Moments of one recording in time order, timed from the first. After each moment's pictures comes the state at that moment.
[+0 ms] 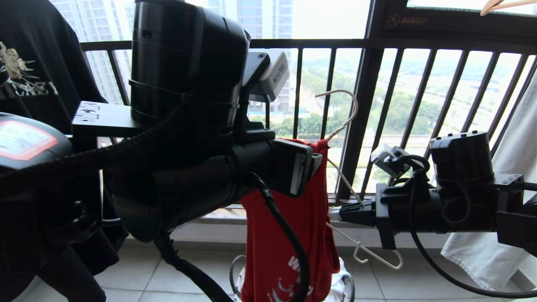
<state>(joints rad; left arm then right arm) -0.97 1.58 -1.30 -0.06 0.35 -0.12 0.37 1.61 -0.82 -0.32 0.70 -0.18</state>
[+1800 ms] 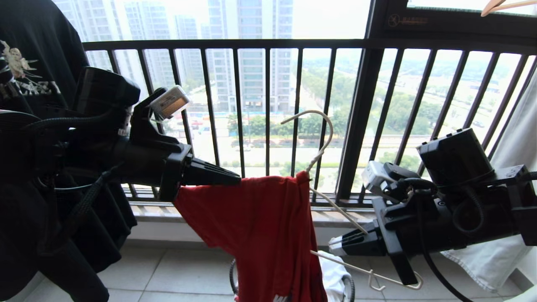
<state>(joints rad) -0.32 1.60 -1.23 0.17 -1.02 0.23 0.48 1.56 -0.94 0.09 0.71 -0.41</state>
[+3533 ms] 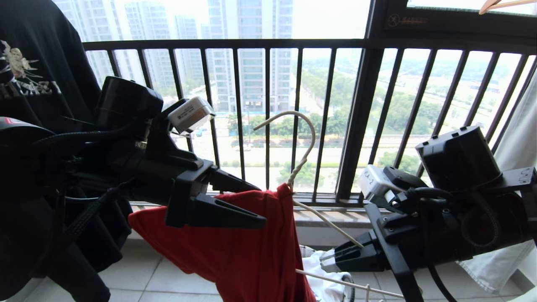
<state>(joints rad) -0.45 1.59 -1.19 0.16 -1.11 0.19 0.58 1.53 -0.95 0.08 0.74 -0.41</state>
